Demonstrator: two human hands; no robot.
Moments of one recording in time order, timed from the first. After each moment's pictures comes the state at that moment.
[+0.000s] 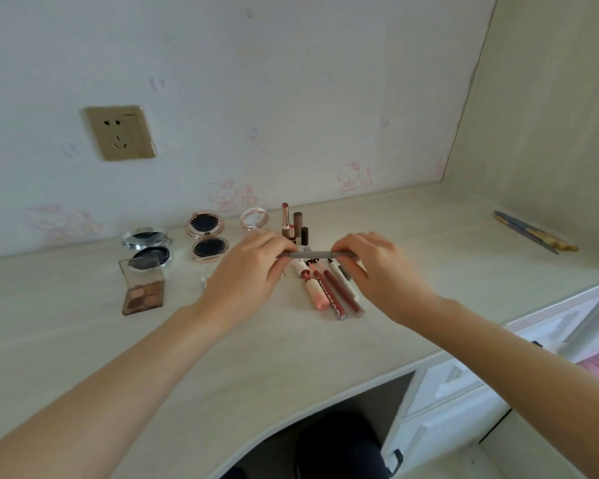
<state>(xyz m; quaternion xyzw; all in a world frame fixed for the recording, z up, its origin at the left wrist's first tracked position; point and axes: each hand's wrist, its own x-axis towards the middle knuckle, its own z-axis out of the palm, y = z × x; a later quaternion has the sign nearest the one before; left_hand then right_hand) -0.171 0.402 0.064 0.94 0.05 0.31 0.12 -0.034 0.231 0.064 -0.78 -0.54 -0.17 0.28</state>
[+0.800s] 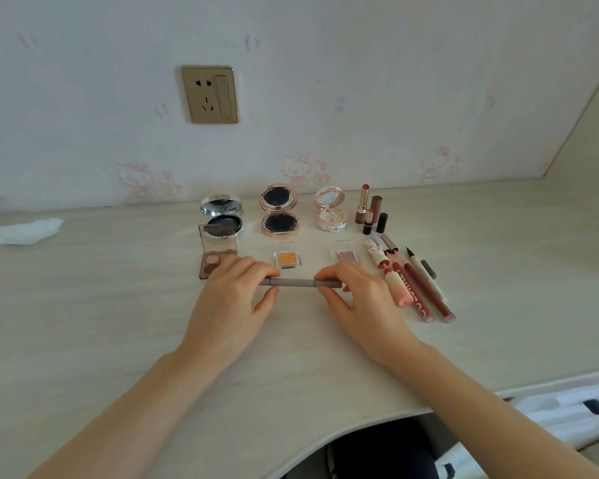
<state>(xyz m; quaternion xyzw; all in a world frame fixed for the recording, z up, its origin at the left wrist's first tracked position) -0.274 0.442 0.012 0.91 0.22 0.34 0.09 -0.112 0.319 0.002 -0.72 -0.56 -0.01 0.41</state>
